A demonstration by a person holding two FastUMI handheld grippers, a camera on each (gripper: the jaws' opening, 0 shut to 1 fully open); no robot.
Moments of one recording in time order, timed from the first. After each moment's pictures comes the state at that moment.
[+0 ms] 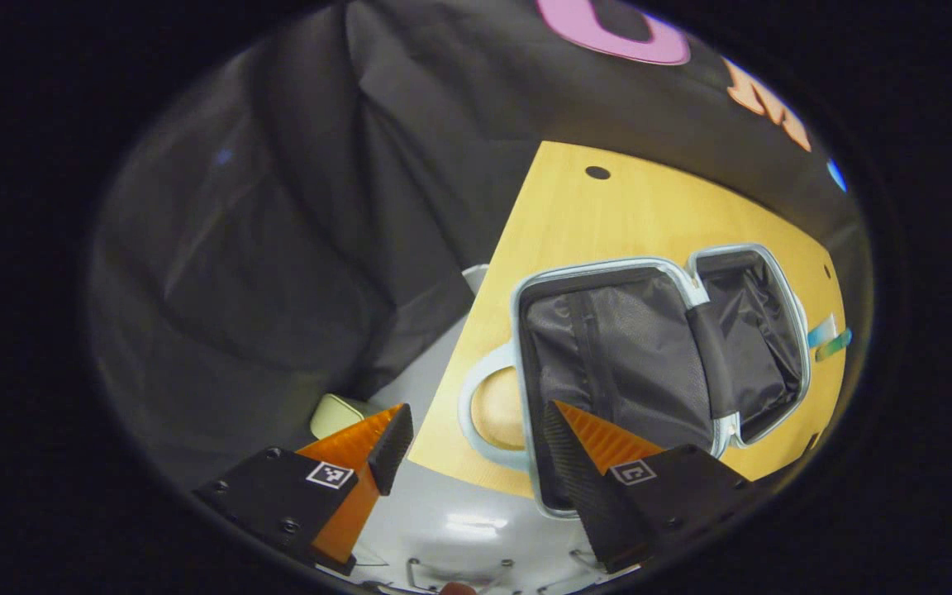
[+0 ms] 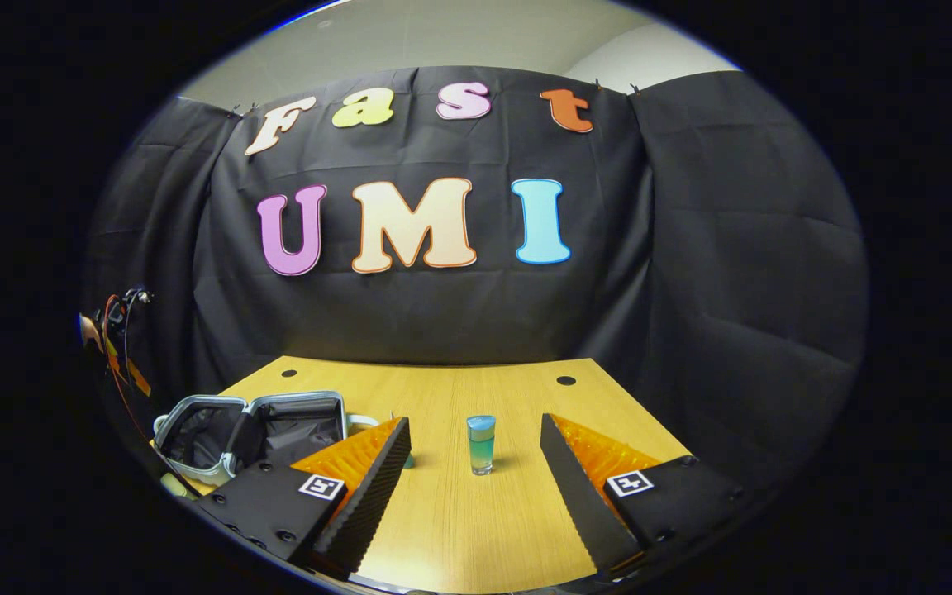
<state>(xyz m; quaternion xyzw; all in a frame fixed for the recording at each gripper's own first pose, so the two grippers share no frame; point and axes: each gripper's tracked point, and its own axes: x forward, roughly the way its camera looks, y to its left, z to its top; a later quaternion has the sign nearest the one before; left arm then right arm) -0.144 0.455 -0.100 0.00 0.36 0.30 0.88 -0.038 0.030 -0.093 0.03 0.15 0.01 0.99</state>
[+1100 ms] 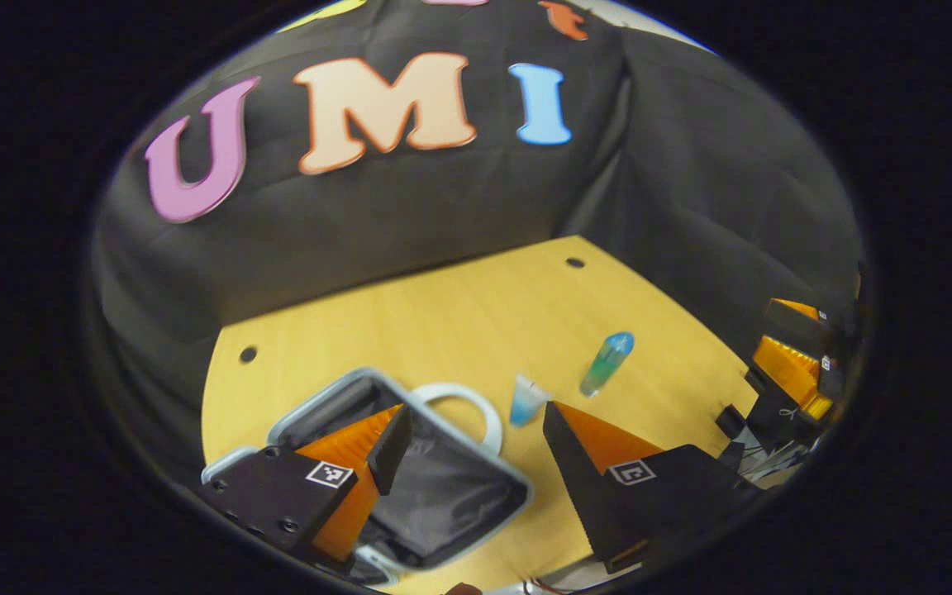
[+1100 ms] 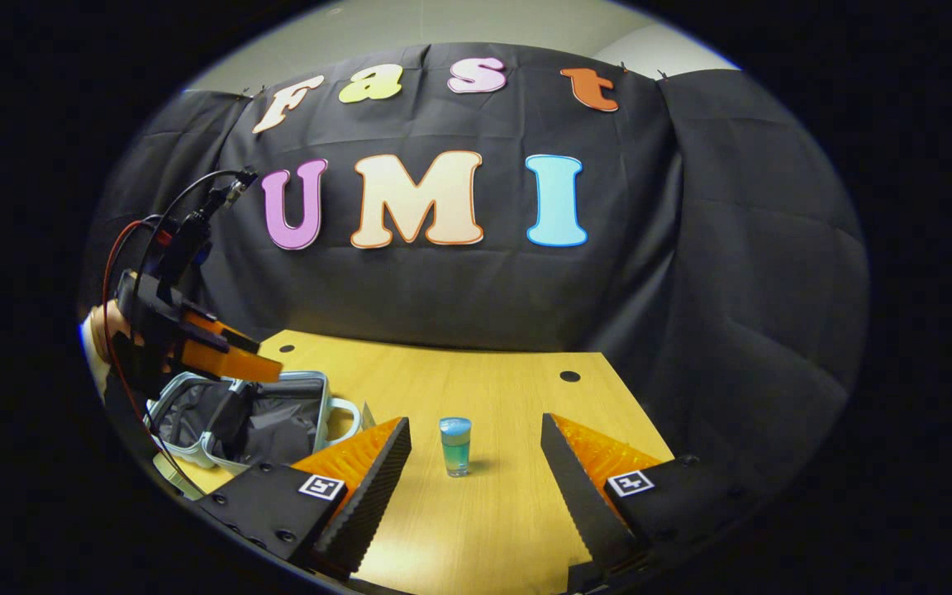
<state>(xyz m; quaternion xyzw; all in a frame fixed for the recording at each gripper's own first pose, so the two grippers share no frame) 0.103 0.020 -0.074 0.17 0.18 -0.10 0.96 0.012 -0.014 -0.112 0.00 0.20 0.04 0.98</state>
